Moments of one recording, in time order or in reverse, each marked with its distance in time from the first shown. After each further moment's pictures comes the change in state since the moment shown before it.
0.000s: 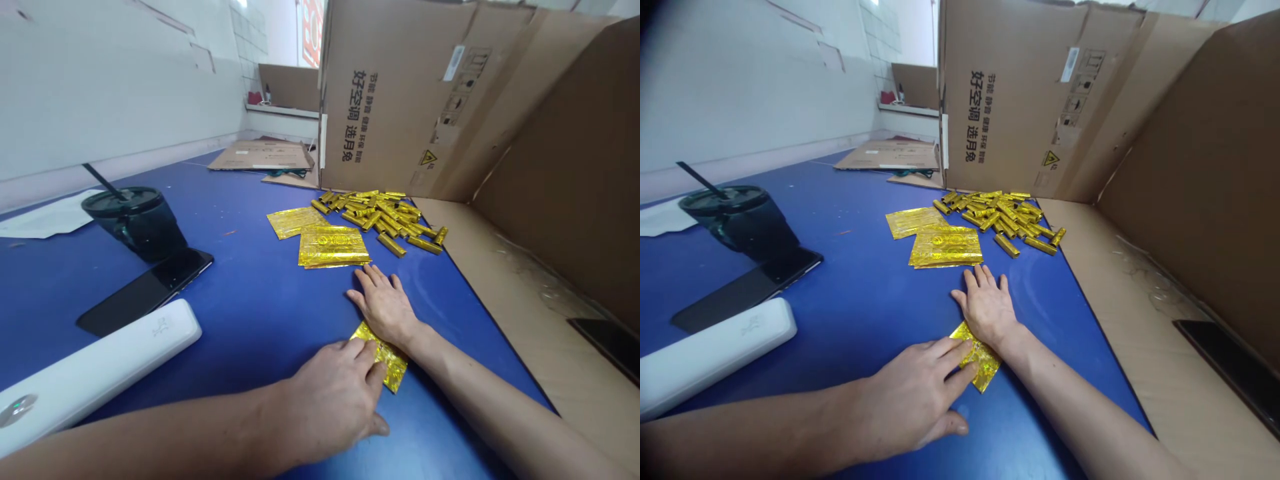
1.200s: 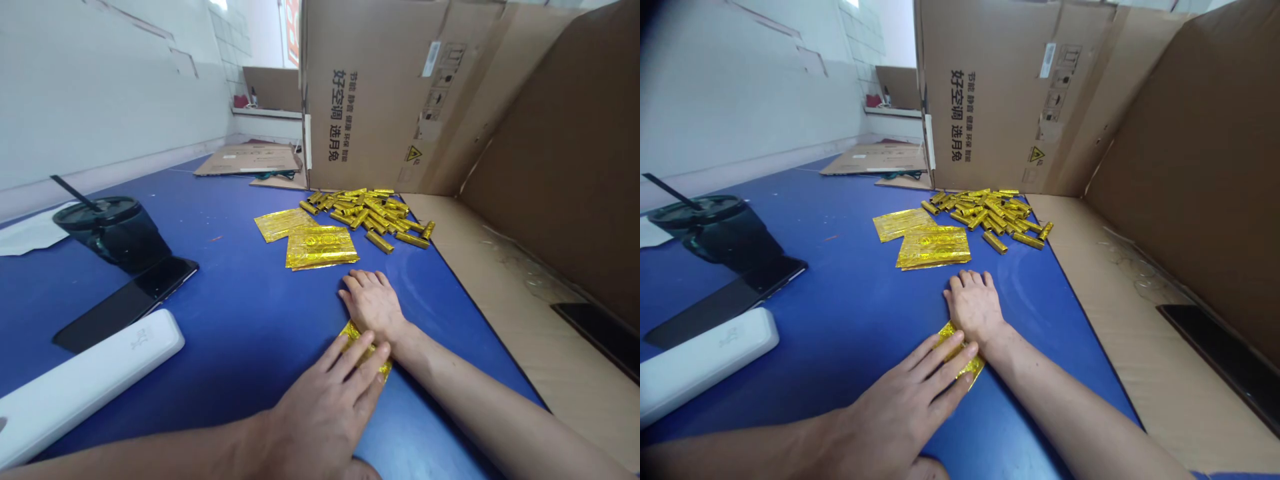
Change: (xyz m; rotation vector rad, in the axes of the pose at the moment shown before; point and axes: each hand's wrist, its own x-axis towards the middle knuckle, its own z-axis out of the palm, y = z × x) left_hand -0.004 0.009 -0.009 -0.045 -0.103 0.108; right_hand -0.003 -0.003 -0.002 -0.078 0.095 -0.066
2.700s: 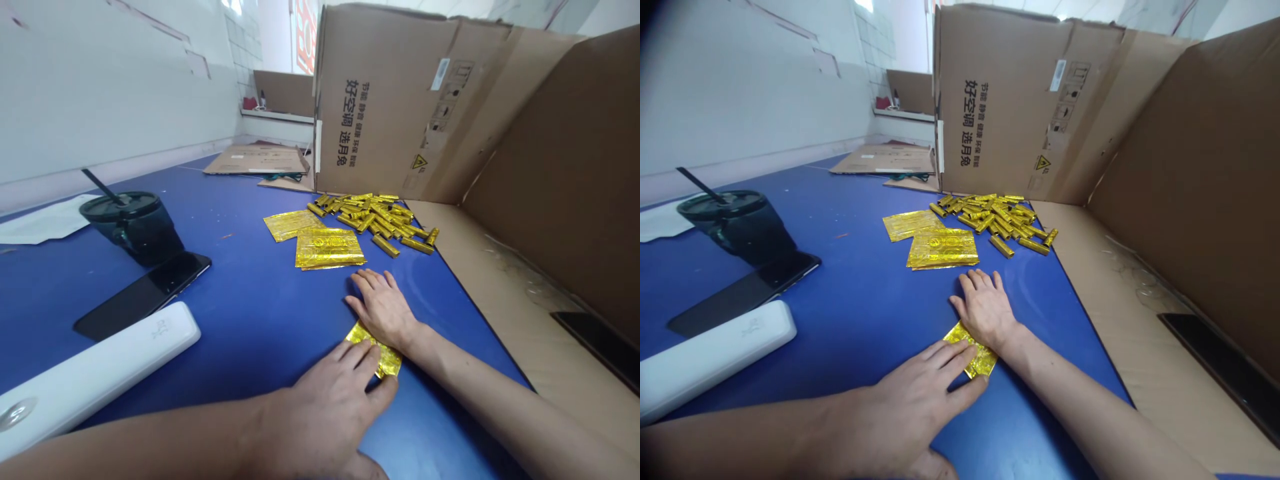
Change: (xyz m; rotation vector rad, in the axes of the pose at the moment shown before) left_hand -0.005 -0.004 -0.001 -0.112 0.009 -0.029; right_hand -0.007 0.000 -0.004 0.067 -0.005 -0.051
